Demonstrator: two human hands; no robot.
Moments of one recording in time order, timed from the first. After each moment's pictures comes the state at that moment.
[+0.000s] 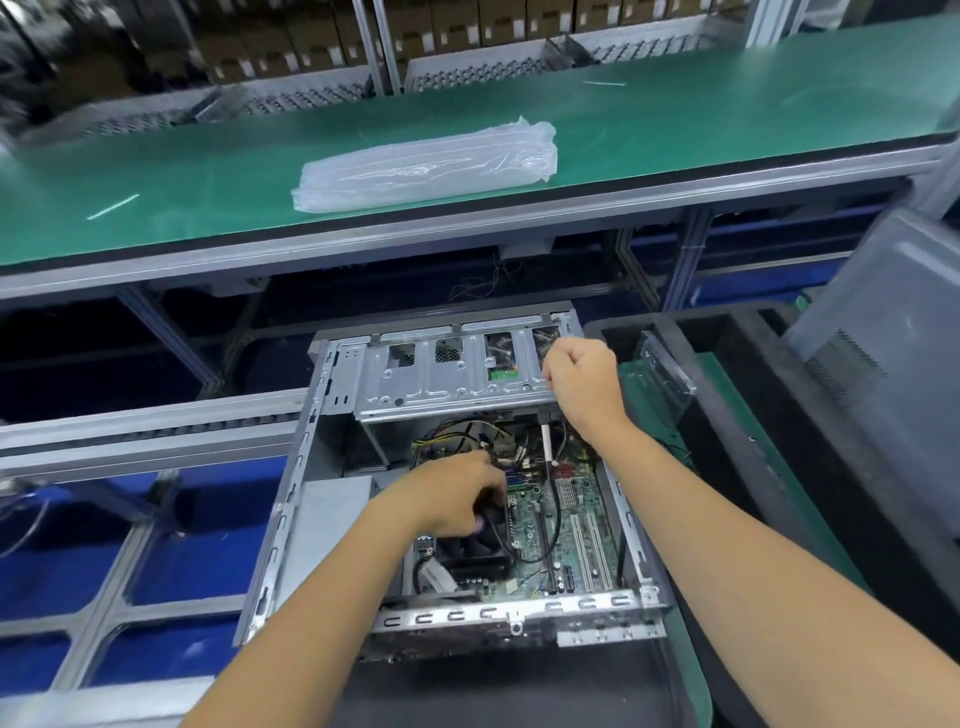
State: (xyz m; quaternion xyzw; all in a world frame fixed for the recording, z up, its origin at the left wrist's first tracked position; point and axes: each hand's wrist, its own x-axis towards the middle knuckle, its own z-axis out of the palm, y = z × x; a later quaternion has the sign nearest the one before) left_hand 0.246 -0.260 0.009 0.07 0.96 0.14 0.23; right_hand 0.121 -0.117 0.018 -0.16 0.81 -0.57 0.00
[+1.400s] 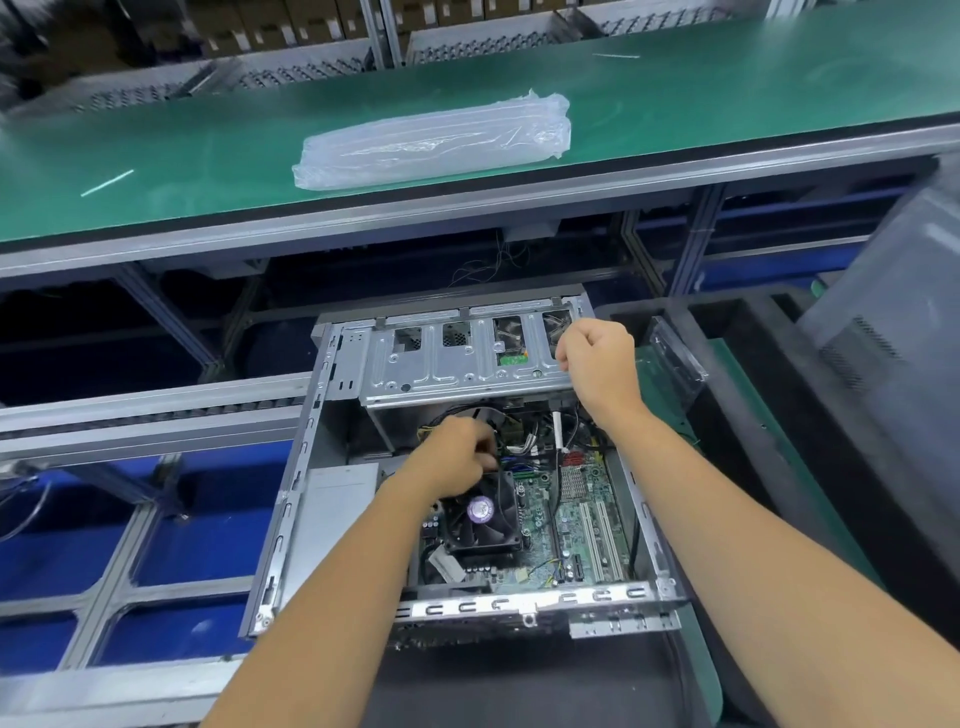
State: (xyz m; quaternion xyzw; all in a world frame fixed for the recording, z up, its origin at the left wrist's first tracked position) left_hand 0.219 -0.281 -0.033 -0.08 0.96 0.24 0.13; right_hand 0.118 -0.120 0.017 -0.13 0.81 -0.57 -0.01
